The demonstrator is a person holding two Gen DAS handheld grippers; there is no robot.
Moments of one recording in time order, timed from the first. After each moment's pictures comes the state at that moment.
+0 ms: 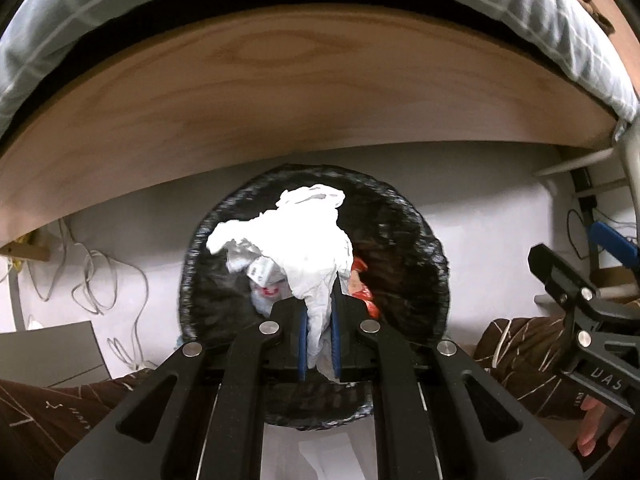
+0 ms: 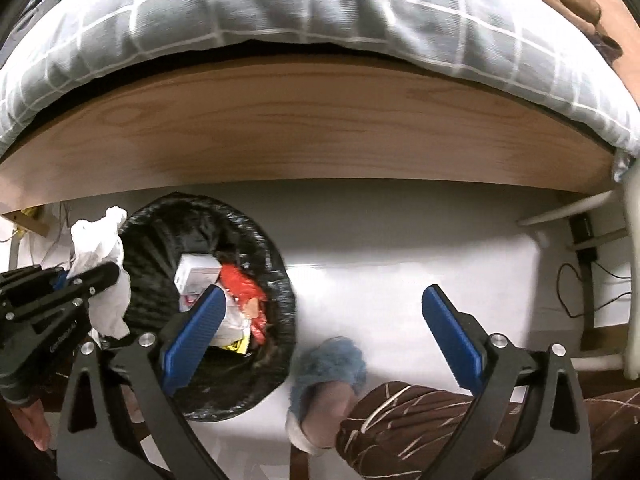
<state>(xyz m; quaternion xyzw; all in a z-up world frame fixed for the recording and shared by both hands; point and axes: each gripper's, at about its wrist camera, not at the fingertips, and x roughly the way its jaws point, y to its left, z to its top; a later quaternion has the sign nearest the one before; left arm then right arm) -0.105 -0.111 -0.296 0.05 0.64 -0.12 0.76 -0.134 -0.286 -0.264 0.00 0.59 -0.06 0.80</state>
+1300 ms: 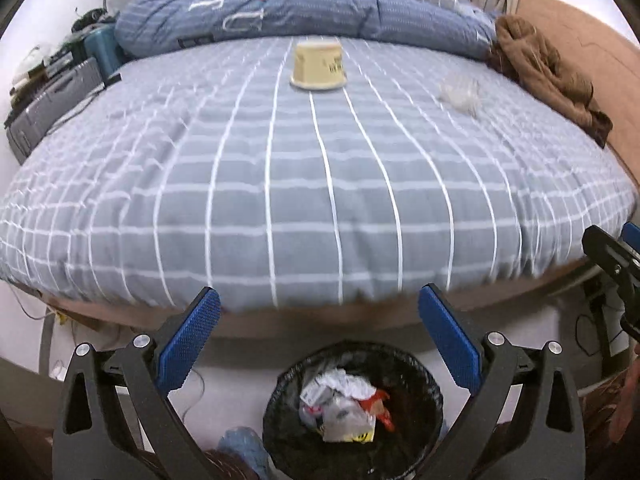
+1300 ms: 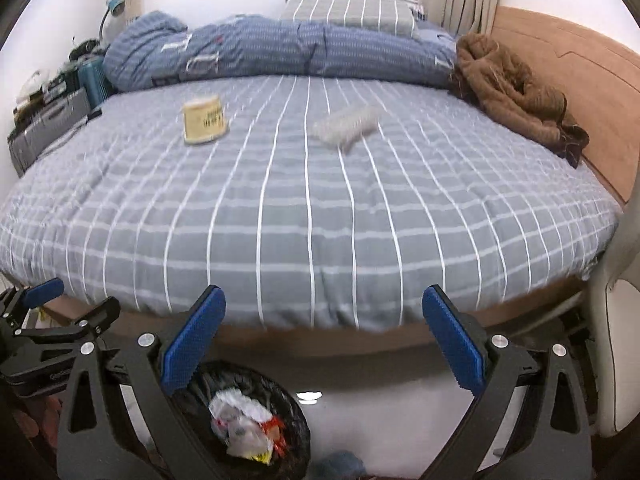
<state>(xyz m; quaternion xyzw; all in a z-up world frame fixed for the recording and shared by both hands) -0.055 -0.067 -0.122 0.02 0.45 -0.05 0.89 -0.087 -0.286 -0.076 0.01 0.39 -0.06 0.92</state>
